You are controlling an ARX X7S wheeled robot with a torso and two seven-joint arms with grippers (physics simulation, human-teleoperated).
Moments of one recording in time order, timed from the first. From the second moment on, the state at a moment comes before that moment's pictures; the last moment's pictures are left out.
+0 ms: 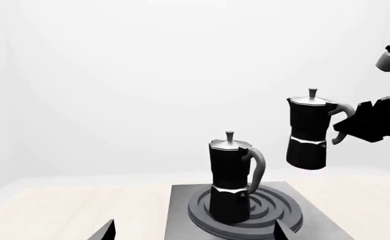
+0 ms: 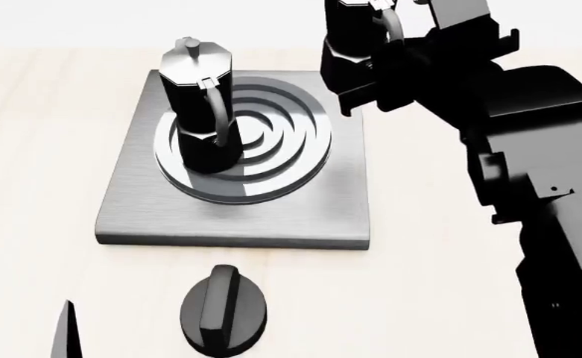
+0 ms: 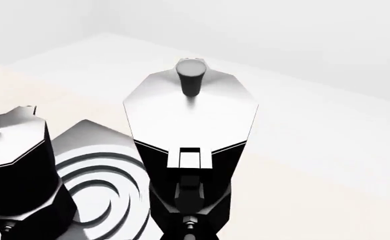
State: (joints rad) left arm 0.13 -0.47 0.38 0.67 -0.19 -0.01 -0.52; right arm 1.59 0.25 -1.38 1.27 1.20 0.19 -0.36
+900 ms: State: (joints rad) left arm 0.12 -0.48 0.38 0.67 -0.19 -0.01 -0.53; right arm 1.51 0.14 -1.34 1.31 1.15 0.17 -0.38
